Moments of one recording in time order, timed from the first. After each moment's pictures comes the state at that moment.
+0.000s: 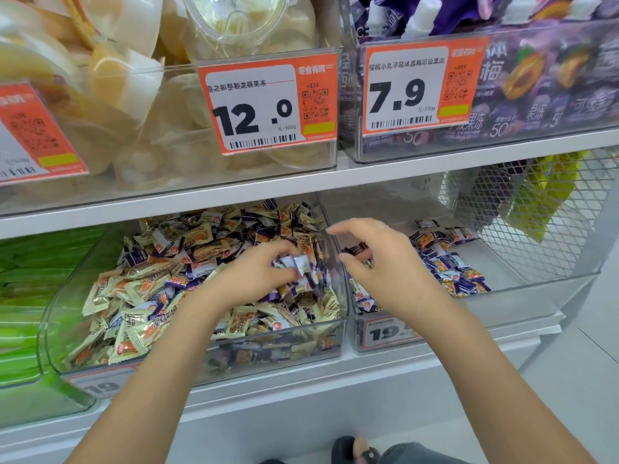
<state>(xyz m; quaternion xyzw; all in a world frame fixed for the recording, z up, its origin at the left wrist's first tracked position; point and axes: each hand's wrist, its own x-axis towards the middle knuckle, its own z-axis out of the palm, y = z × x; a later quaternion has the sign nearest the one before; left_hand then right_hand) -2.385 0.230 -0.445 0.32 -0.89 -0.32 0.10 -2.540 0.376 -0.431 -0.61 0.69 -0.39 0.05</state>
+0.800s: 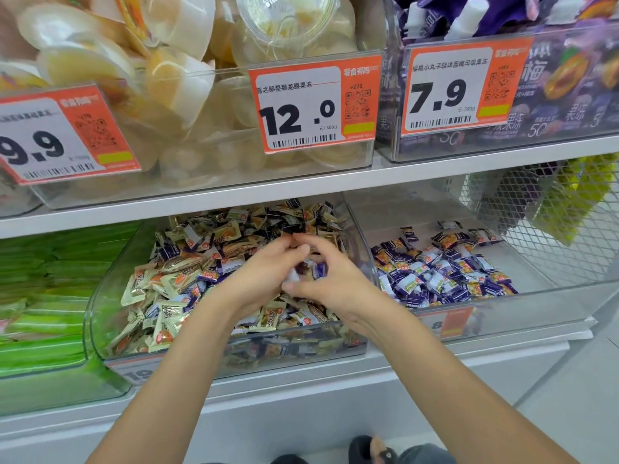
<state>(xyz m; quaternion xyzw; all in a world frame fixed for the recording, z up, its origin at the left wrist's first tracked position) -2.364 0.241 -0.440 0.34 -0.70 -0.60 0.19 -2.473 0.319 -0.463 -0.48 0.58 -0.53 0.39</state>
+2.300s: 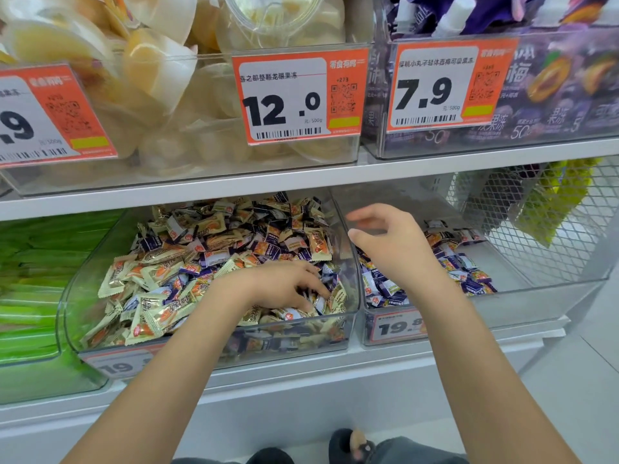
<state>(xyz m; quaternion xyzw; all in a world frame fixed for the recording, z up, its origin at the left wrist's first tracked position) -2.393 0.228 -0.455 0.21 -0.95 -0.18 -0.16 -2.534 0.358 -0.418 -0.46 0.72 -0.50 0.15</state>
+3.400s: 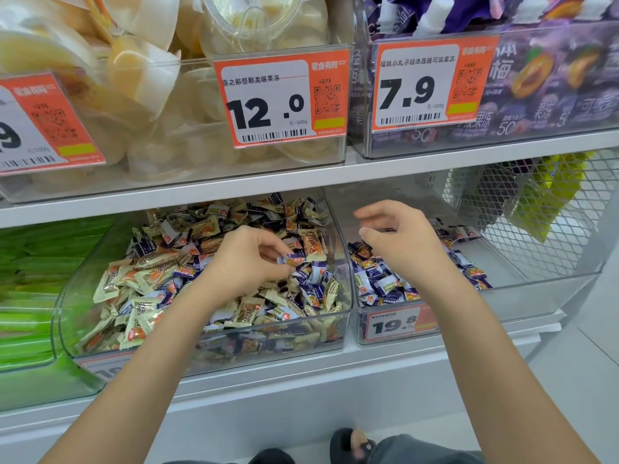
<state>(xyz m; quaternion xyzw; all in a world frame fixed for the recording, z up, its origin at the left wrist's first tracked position) -2.367 0.241 -0.431 0.37 -0.84 -0.32 0.22 -2.551 0.370 -0.418 -0.43 0.72 -0.52 0.18</state>
